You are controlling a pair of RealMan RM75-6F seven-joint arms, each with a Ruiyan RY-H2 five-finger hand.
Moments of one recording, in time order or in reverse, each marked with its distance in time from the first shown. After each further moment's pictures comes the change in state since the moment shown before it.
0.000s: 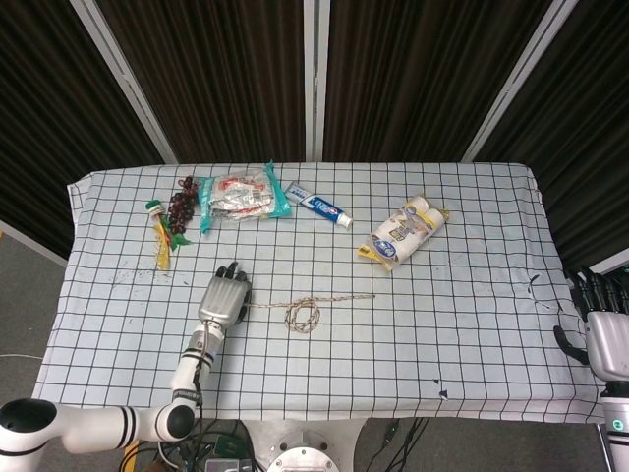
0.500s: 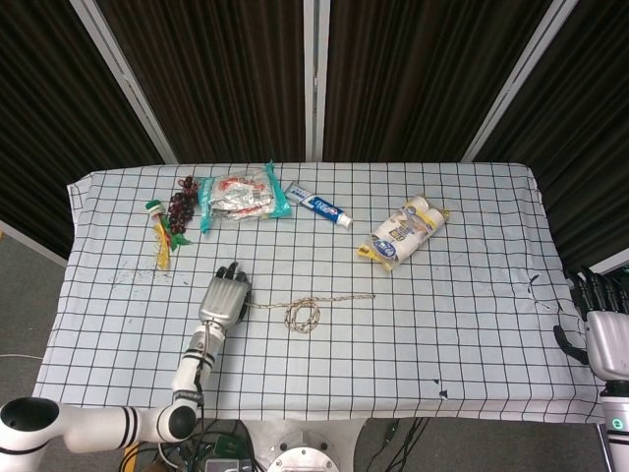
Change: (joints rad) left arm -0.008 -0.004 0.012 -0.006 -0.010 0.022 0.000; right arm 0.001 -0.003 0.001 0.002 0.005 -0.004 -0.001
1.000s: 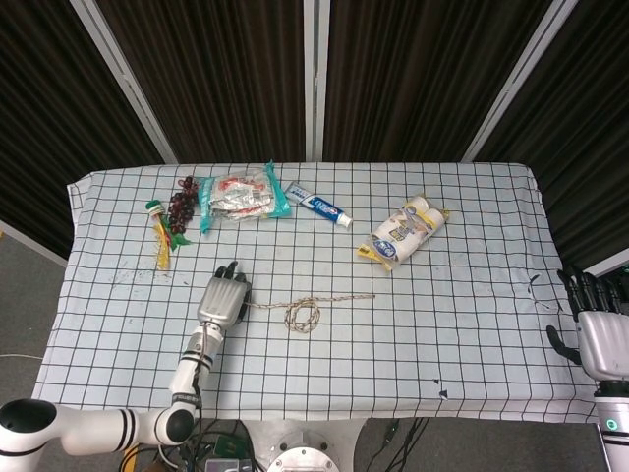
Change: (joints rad) left arm 0.013 0.009 0.009 -0.017 0.045 0.033 -0.039; right arm 0.010 -0.001 -0.011 -0.016 -0.043 0.004 -0.023
